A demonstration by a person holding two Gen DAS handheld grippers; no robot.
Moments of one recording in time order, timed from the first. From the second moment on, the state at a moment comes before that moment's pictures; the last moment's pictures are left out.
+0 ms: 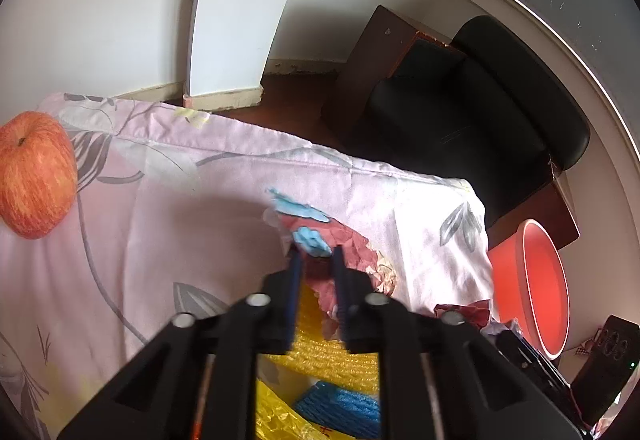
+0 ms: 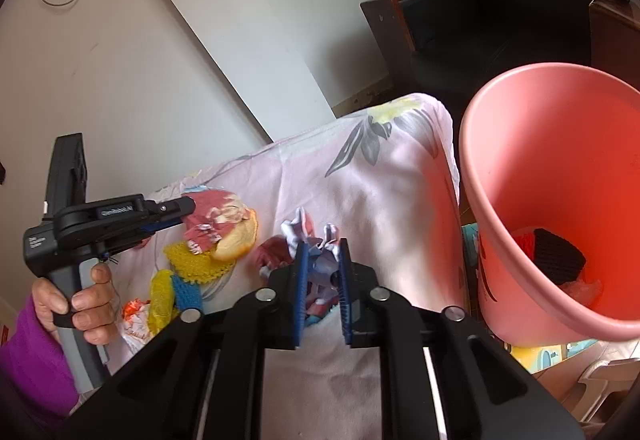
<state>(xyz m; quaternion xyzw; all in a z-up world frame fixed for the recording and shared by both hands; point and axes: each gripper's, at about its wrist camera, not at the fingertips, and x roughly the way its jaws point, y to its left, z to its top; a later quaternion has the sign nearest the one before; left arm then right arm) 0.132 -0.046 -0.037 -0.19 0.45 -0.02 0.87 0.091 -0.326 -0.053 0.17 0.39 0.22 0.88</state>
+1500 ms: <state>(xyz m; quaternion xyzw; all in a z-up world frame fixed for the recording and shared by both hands) 0.078 -0.257 0.069 -0.06 0.35 -0.24 0.90 0.013 -0.498 -0.007 0.24 0.24 0.01 0.94</state>
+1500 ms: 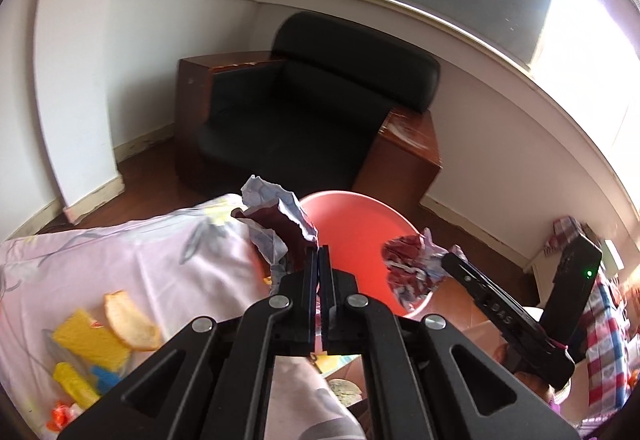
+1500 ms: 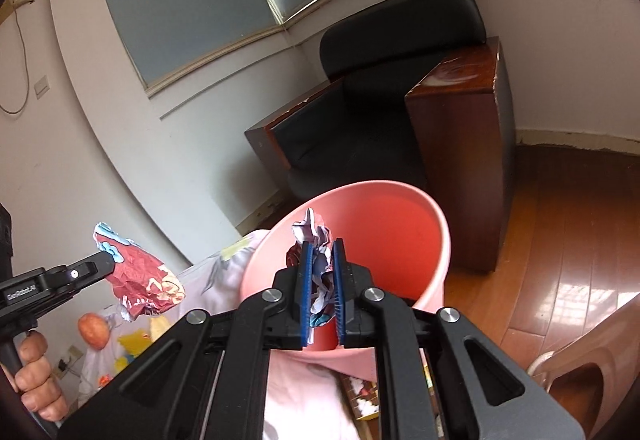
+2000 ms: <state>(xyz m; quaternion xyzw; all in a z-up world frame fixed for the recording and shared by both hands) 0.105 -0.322 0.033 -0.03 0.38 -0.27 0.88 0.030 -0.503 -0.015 0.21 0.25 -0.03 0.95</state>
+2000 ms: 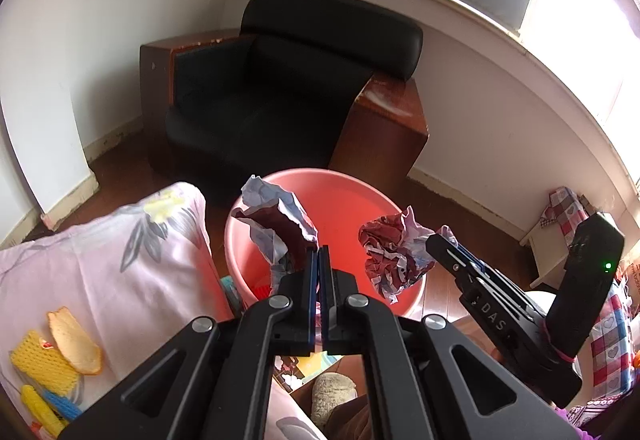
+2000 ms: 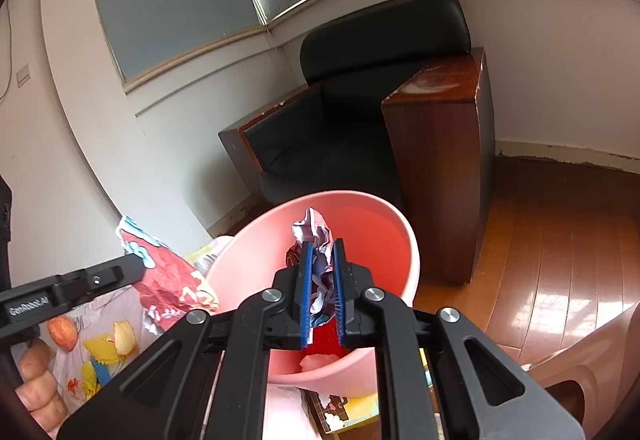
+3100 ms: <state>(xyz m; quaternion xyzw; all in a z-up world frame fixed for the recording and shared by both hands) 0.102 -0.310 0.017 -0.03 0.39 -0.26 0.88 0.033 -0.502 -0.026 0.22 0.27 -0.03 0.94</state>
